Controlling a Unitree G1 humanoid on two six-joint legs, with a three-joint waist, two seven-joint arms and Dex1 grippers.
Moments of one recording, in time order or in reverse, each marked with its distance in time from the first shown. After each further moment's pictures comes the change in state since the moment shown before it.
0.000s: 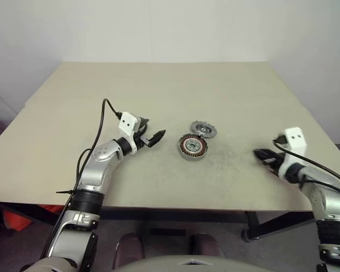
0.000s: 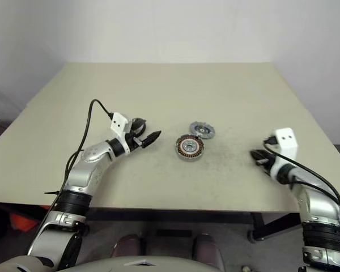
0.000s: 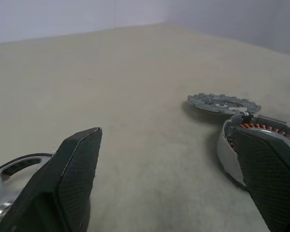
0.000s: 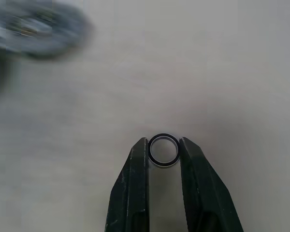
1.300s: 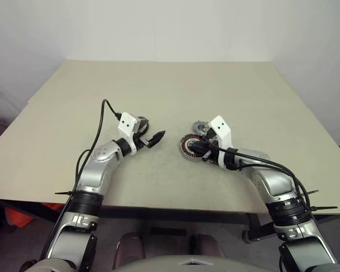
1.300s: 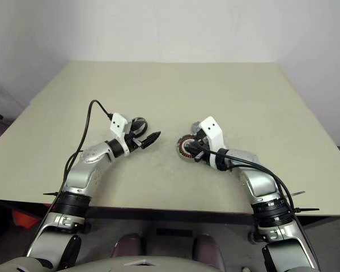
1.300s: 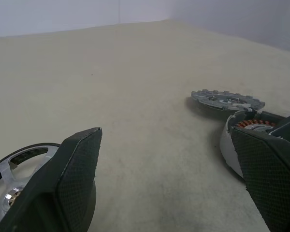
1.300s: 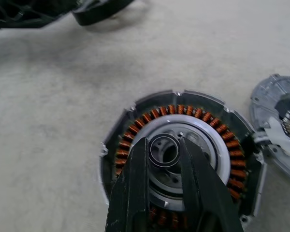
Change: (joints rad) left arm 0.014 0.004 0.001 -0.026 -0.001 0.017 0.010; right arm -0.195 0.157 0.380 -0.069 -0.081 0.063 0.024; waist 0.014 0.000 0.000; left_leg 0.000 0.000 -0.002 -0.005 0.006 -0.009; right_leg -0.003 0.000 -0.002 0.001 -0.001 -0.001
